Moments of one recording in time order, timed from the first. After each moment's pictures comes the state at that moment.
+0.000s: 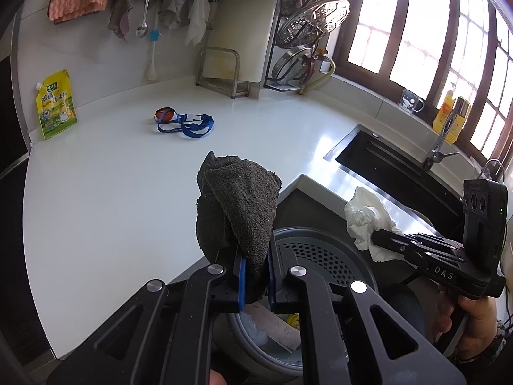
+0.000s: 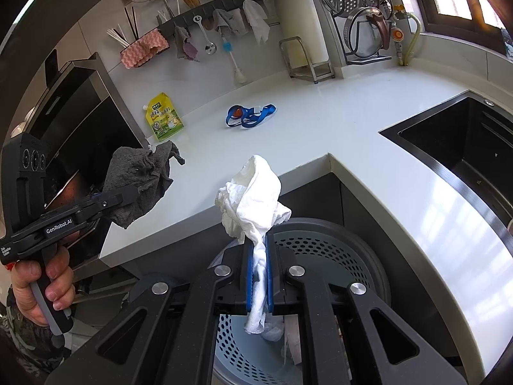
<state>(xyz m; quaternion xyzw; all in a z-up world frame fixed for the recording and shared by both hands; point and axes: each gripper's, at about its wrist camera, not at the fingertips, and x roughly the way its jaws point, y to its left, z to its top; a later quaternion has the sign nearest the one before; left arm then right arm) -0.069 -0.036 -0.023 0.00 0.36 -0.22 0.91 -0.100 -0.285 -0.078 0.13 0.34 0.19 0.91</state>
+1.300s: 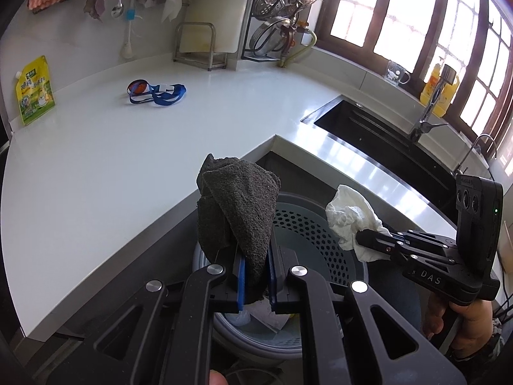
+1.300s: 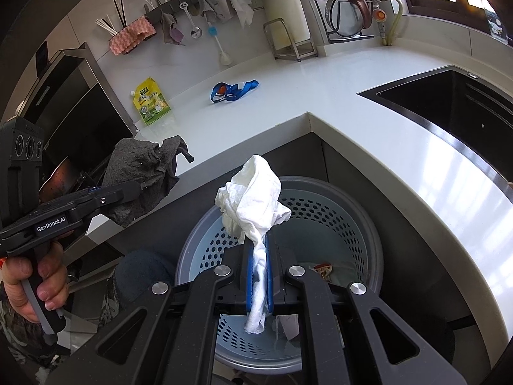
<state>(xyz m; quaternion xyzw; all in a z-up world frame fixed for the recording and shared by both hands) -0.089 -0.064 -0.059 0.01 0.39 -0.25 0.88 -0.126 -0.293 -0.116 0.13 0.38 0.16 0.90</state>
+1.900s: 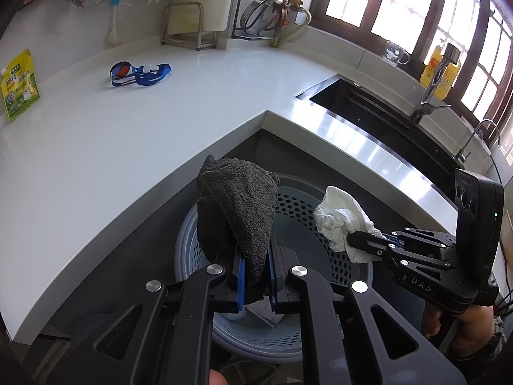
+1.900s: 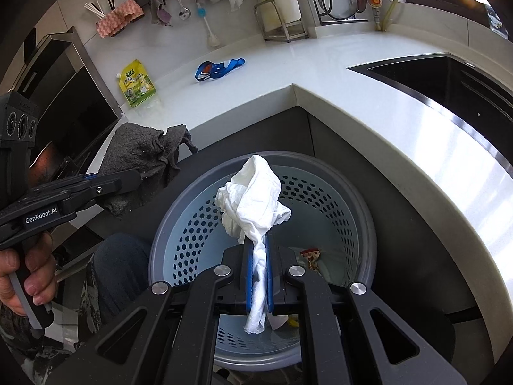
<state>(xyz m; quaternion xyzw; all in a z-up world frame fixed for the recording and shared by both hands) -0.077 -0.087 -0.086 0.03 0.42 -0.26 0.87 -0.122 -0.293 -0.146 0.11 0.41 0.14 0.90</state>
